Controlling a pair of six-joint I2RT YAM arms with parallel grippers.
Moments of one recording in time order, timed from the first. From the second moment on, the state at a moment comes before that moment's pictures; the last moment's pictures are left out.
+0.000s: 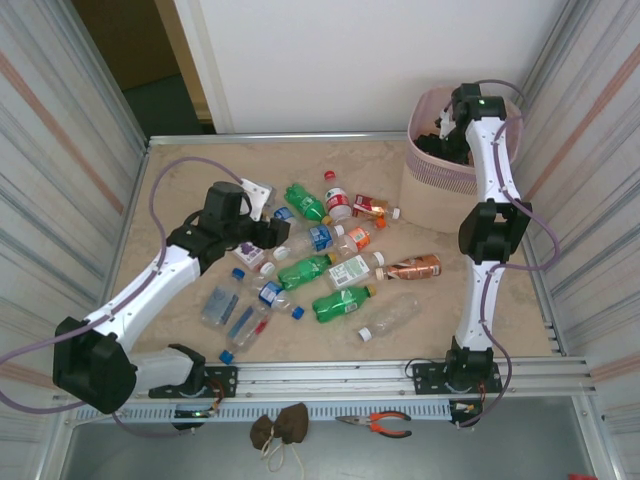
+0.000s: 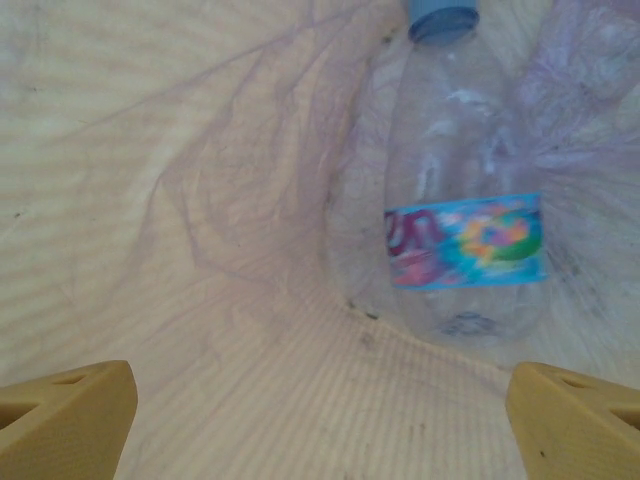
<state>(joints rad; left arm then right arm) -0.46 1.22 0.96 -0.43 0.19 -0.08 -0.01 2.28 2.48 -1.49 -0.23 0.15</state>
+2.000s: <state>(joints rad) -0.32 1.69 1.05 -0.92 -0.02 0.29 0.01 1.91 2.27 -1.39 -0.15 0.15</state>
